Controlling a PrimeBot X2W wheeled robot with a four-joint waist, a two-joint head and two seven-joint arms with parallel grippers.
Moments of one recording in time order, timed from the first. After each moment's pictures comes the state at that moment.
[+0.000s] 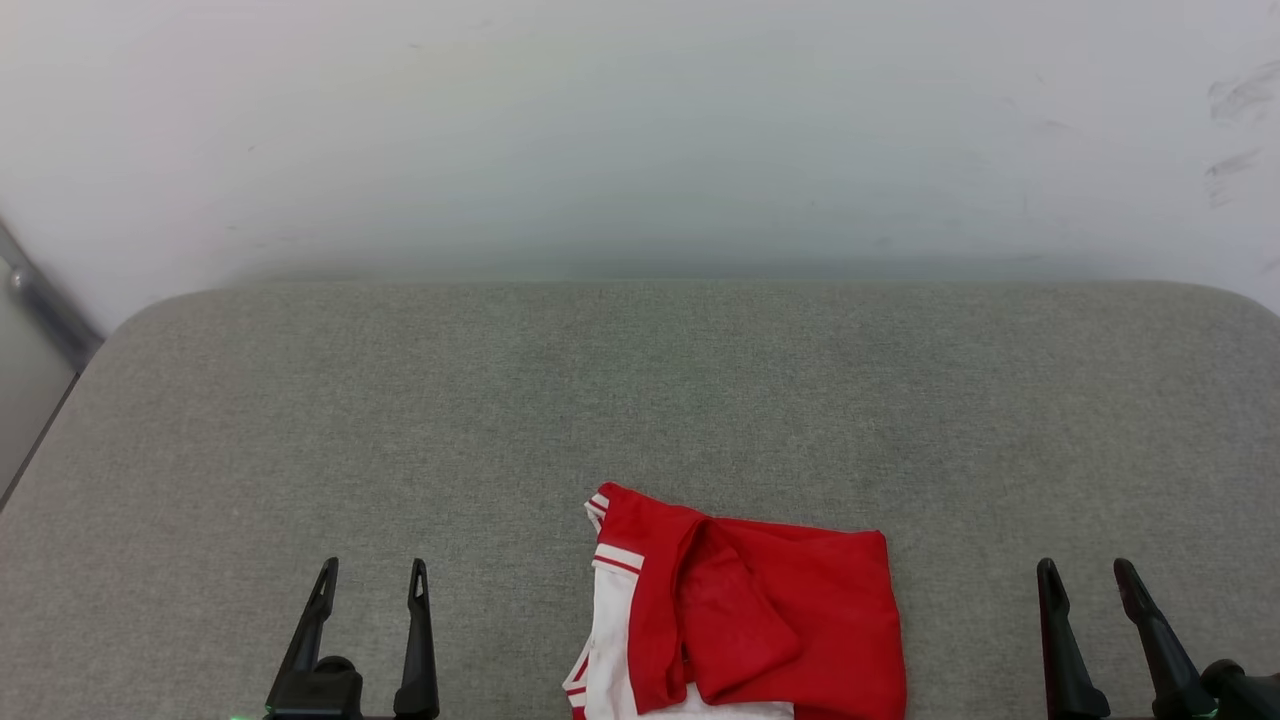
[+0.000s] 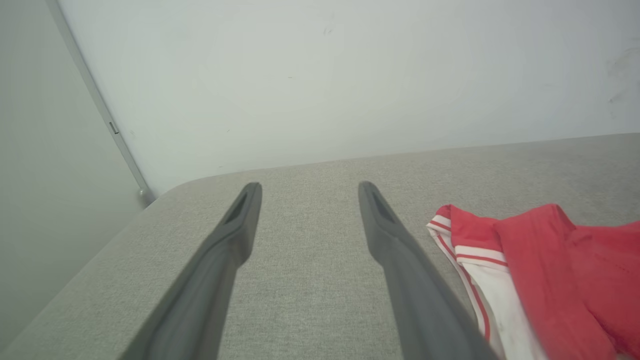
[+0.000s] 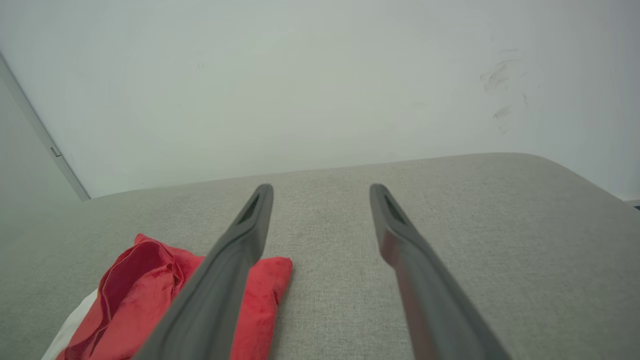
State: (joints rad) left arm 0.17 0.14 -0.13 -0.01 -0.02 0.17 -0.26; right arm 0.20 -0.08 -0.06 -0.01 0.24 0.13 -0.26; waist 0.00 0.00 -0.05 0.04
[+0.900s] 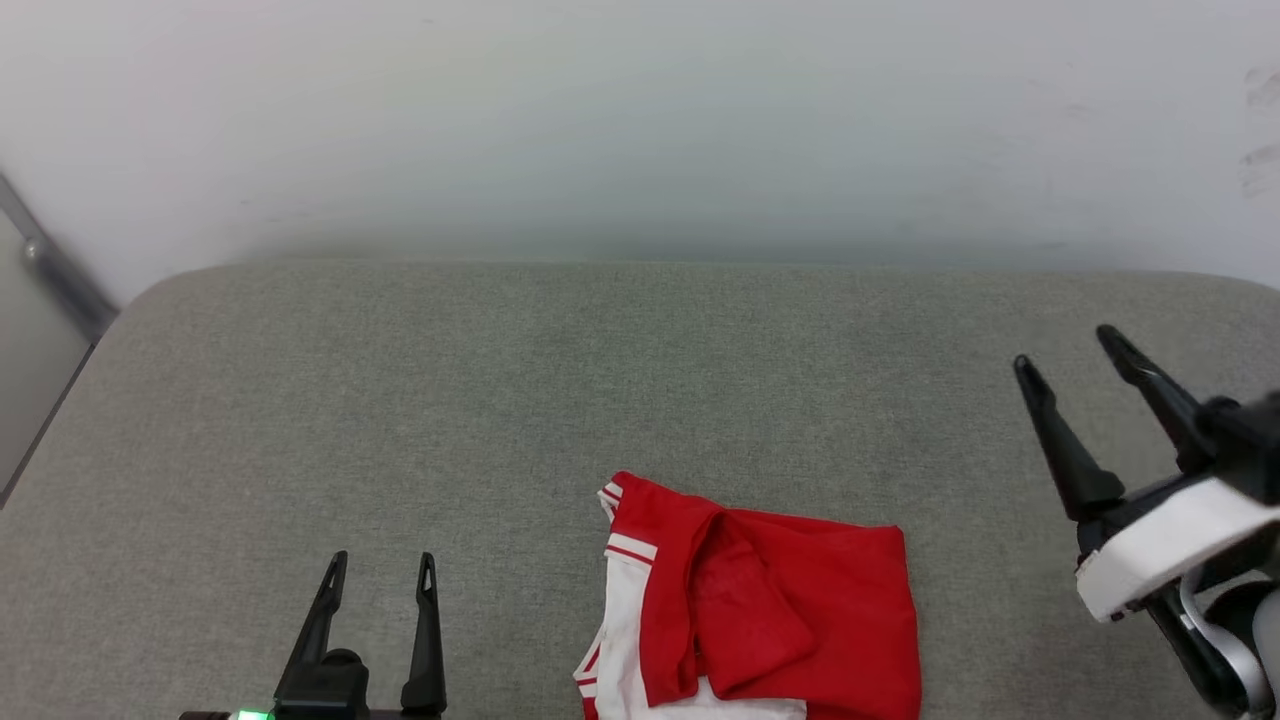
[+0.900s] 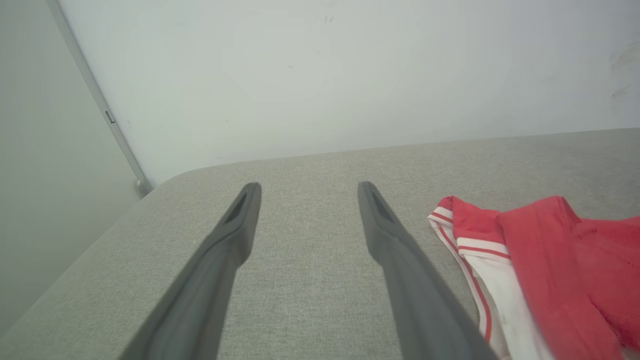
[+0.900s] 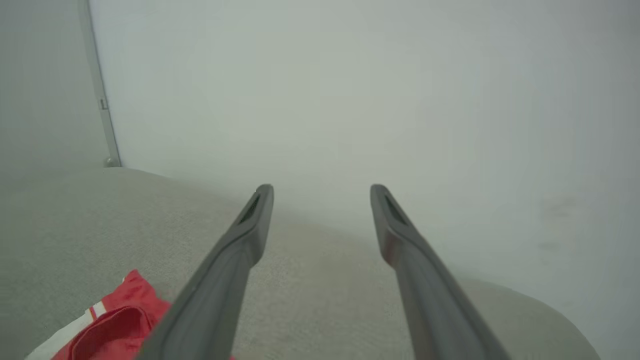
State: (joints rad) left arm 0.16 0.12 -0.12 0.00 -0.02 0.15 -0.26; right arm -0.15 -0.36 0.10 -0.08 0.30 0.13 -0.01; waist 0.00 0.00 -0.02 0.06
